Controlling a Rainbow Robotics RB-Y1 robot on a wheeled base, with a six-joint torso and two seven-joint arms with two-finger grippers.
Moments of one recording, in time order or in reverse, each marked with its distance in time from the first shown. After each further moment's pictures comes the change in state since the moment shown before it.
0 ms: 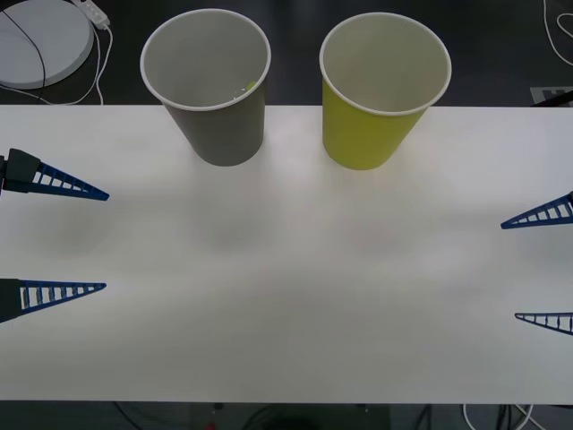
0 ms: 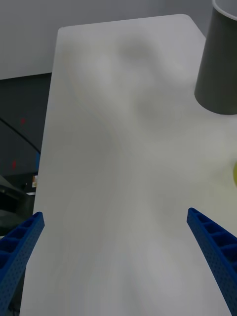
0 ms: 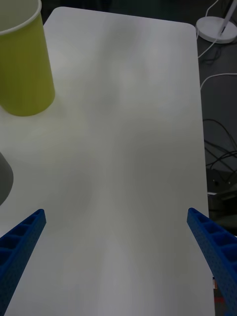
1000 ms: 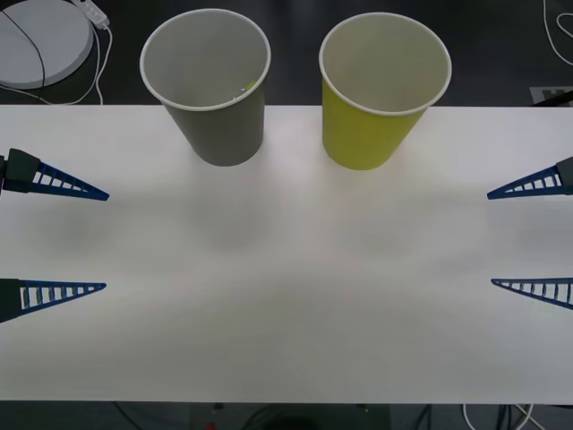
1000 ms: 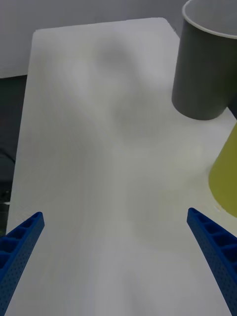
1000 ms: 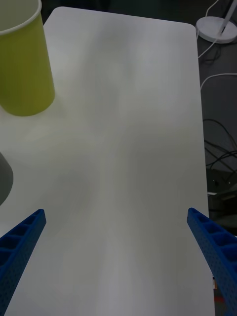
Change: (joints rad) right arm -0.067 -0.019 0.040 -0.047 0.023 0.105 -0.100; left arm 0.000 0.000 0.000 0.000 0.000 0.000 0.000
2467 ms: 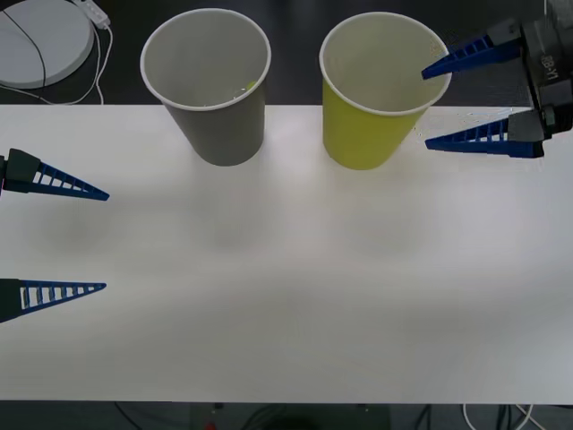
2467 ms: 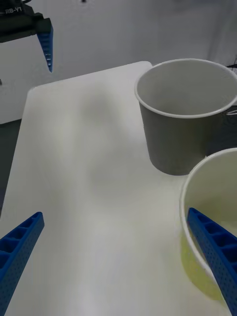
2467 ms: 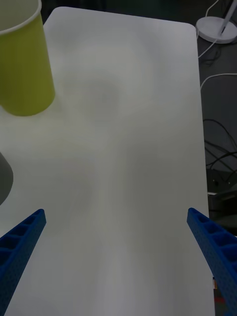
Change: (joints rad) right arm -0.911 -0.128 0.669 0.292 -0.186 0.066 -0.282; left arm 0.000 0.000 0.000 0.000 0.000 0.000 0.000
